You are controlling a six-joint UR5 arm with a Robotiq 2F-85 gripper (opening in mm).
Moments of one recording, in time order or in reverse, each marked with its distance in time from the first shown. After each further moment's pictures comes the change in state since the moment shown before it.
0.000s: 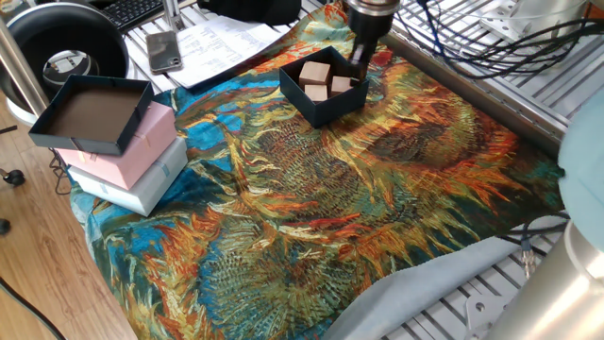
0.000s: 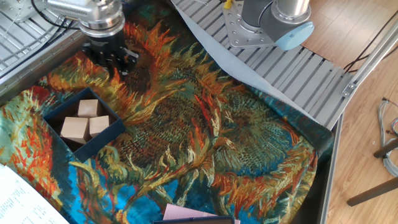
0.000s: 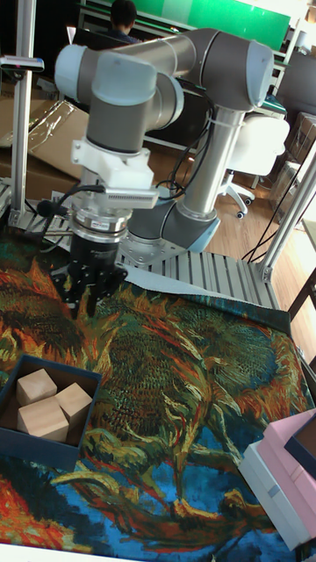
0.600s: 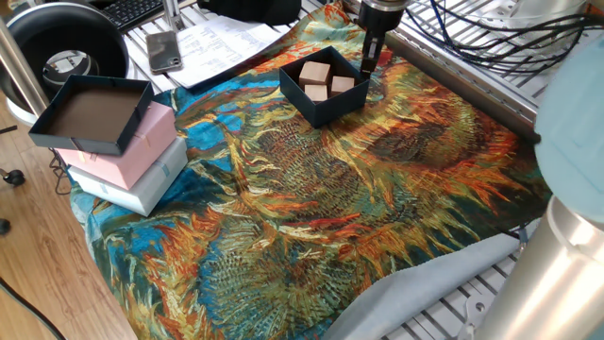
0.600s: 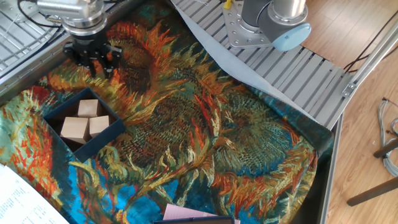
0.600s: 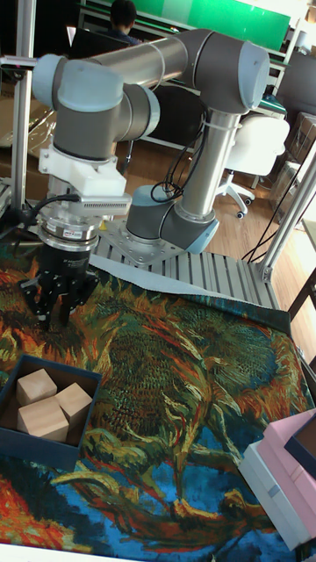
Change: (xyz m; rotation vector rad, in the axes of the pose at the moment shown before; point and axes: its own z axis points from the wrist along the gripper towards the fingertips) arm -0.004 -0.049 0.018 0.028 -0.036 -0.140
